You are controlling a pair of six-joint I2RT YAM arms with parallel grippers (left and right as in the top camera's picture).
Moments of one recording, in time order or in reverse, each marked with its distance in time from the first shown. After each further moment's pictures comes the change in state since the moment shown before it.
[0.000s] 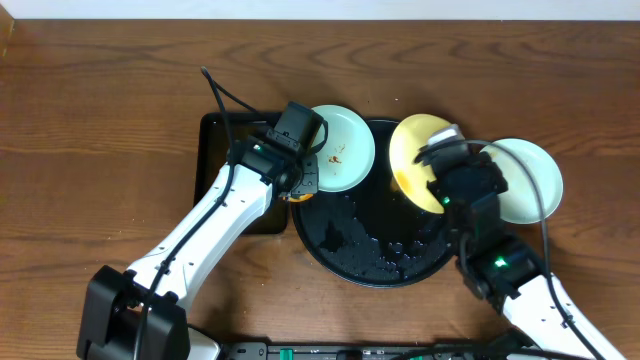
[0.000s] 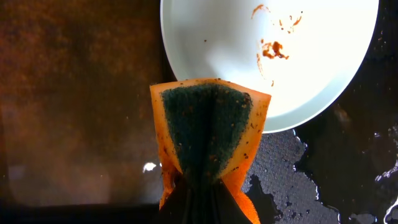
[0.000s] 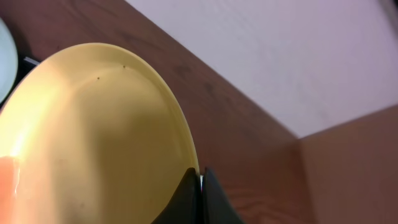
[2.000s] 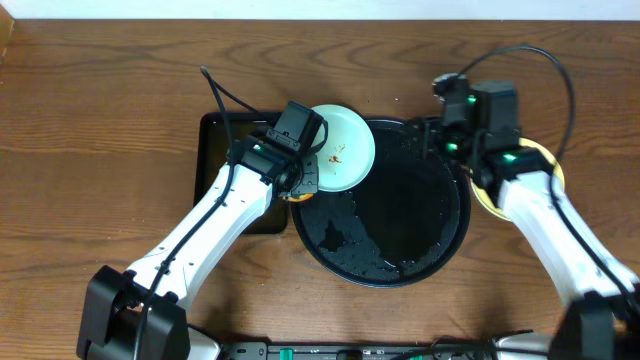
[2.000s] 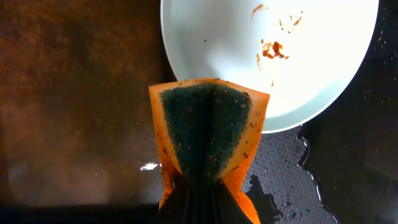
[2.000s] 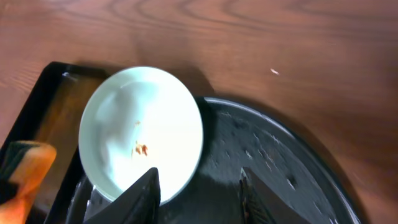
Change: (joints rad) left arm 0.000 0.000 0.000 0.000 0.000 0.000; right arm -0.330 0.506 0.380 -0.159 -1.036 0.634
